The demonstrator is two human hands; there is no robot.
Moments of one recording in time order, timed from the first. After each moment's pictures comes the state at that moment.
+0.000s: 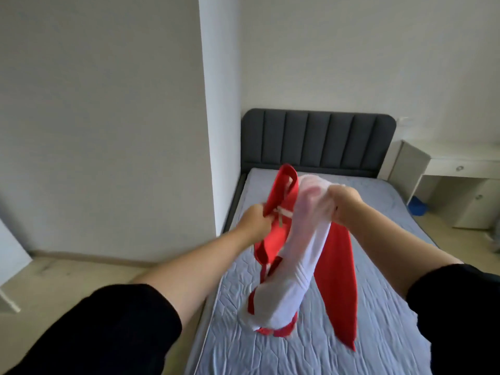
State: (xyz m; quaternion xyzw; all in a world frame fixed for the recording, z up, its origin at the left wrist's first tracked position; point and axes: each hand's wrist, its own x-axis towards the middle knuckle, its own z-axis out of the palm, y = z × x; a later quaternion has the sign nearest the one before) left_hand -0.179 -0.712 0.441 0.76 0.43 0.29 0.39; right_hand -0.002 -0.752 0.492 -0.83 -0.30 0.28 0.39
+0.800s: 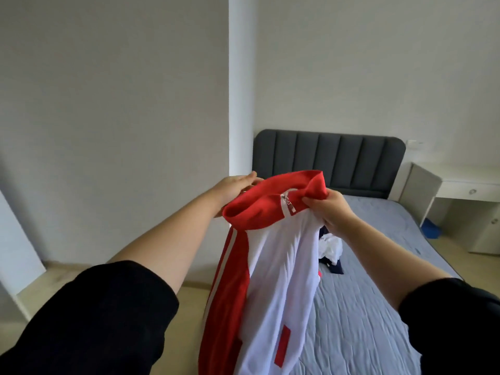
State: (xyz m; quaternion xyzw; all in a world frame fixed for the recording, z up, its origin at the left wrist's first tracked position) left_hand -0.301 -0.644 0.527 0.71 0.31 0.29 0.57; right_hand -0.088 -0.747 0.504 -0.61 -0.41 0.32 0.59
